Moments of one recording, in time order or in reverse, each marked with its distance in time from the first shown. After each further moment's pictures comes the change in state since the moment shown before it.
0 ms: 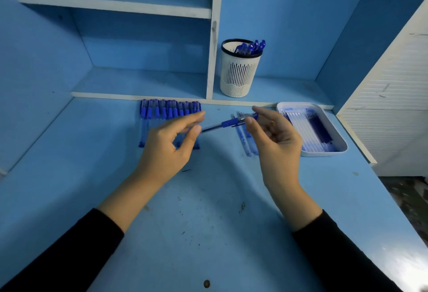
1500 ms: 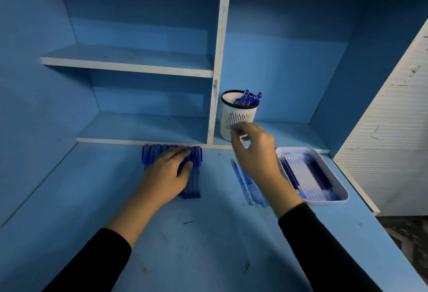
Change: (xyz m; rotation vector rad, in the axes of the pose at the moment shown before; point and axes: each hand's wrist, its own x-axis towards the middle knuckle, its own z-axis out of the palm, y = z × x) left_hand 0.045 -0.040 -0.004 0.462 -0.363 -0.320; right_hand 0.095 0.017 0.033 -0.746 -0.169 -0.451
